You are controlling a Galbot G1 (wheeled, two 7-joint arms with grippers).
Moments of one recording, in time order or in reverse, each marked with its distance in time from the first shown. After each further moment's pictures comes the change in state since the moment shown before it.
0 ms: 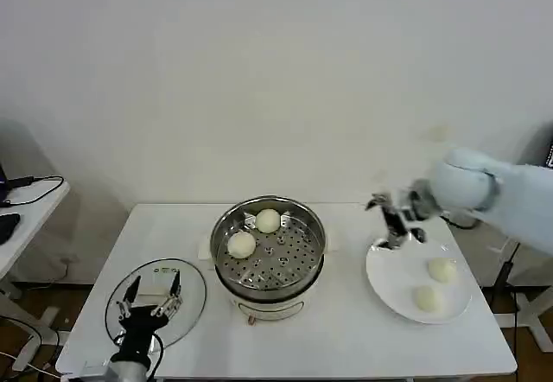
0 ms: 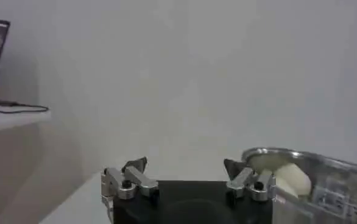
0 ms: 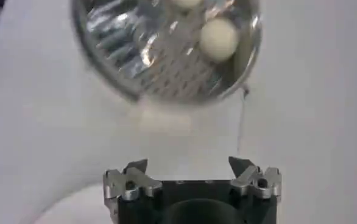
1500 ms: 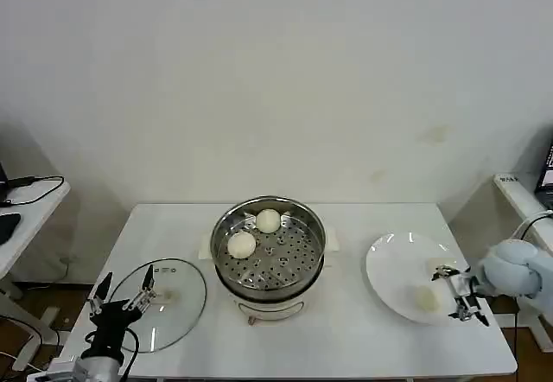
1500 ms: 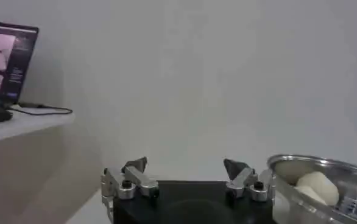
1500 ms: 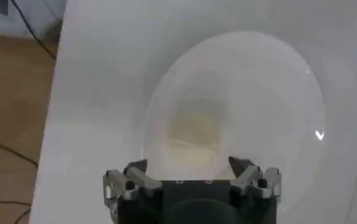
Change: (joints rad) left arm 0.030 0.037 -0.116 -0.027 -0.101 0.004 -0.013; right arm -0.791 -0.159 0.528 -0.138 -0.419 0.146 -0.031
